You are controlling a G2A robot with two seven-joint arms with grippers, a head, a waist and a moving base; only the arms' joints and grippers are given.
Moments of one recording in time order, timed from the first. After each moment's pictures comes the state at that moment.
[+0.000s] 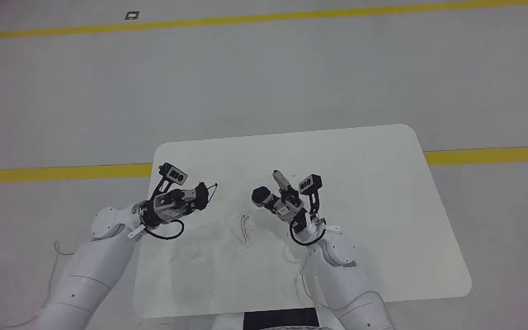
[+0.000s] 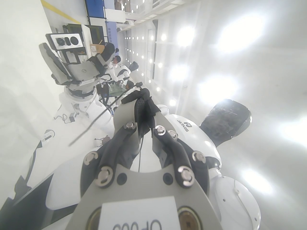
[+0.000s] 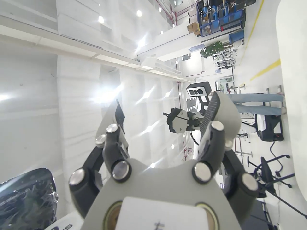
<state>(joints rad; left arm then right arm) 1.32 -0.90 -1.20 -1.30 -1.10 -0.34 -1.39 -1.55 -1.65 1.30 -1.35 0.44 -0.34 0.73</state>
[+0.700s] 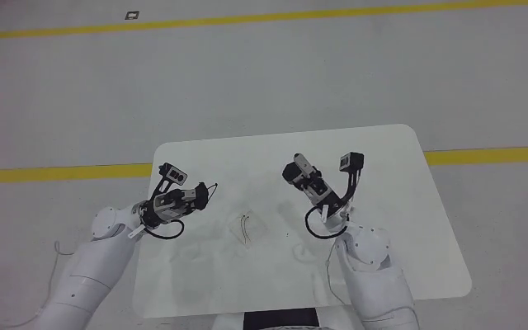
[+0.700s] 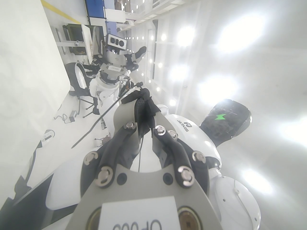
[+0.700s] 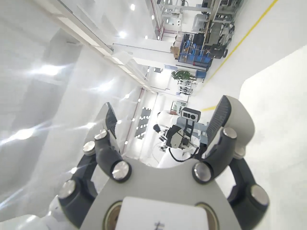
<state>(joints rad) 1.32 -0.90 -1.20 -1.30 -1.10 -0.34 -1.39 -1.65 -1.61 1.41 -1.78 -0.09 -0.34 0.52</state>
